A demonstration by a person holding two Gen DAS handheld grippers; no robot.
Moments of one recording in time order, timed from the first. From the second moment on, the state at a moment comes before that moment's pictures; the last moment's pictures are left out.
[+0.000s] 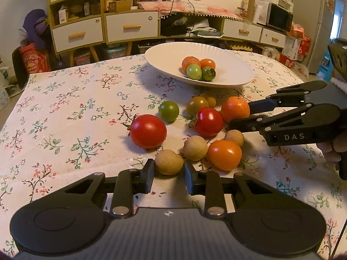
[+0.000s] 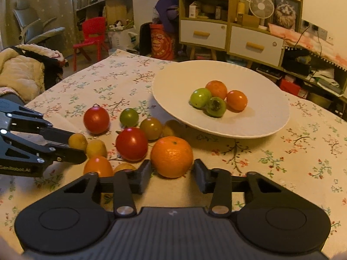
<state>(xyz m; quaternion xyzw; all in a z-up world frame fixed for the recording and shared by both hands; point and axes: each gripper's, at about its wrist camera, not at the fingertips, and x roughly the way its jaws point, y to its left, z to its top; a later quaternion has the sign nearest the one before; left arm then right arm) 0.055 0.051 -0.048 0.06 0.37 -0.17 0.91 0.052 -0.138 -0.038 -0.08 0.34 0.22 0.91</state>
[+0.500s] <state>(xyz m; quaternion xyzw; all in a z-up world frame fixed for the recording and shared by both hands) 0.055 0.045 -0.037 0.05 0.37 -0.17 0.91 0.048 -0.143 -0.030 -0.07 0.33 0.22 0.91</state>
